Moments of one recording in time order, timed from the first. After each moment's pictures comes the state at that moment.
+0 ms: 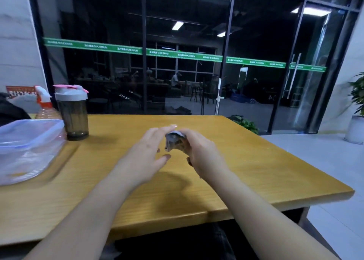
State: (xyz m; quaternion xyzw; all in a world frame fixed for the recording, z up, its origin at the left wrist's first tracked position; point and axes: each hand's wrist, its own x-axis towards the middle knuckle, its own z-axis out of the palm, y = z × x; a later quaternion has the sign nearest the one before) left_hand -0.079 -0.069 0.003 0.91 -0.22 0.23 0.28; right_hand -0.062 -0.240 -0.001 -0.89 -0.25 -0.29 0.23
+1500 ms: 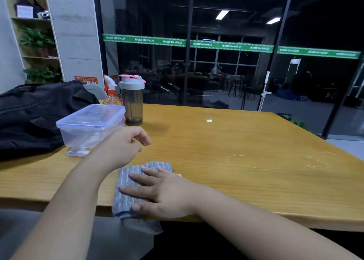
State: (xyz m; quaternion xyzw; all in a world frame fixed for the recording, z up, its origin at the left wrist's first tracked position) left_hand -0.110 0.077 0.002 0.93 0.02 0.19 0.33; right_hand -0.091 -0.081 -0.051 -0.84 -0.54 0.06 0.02
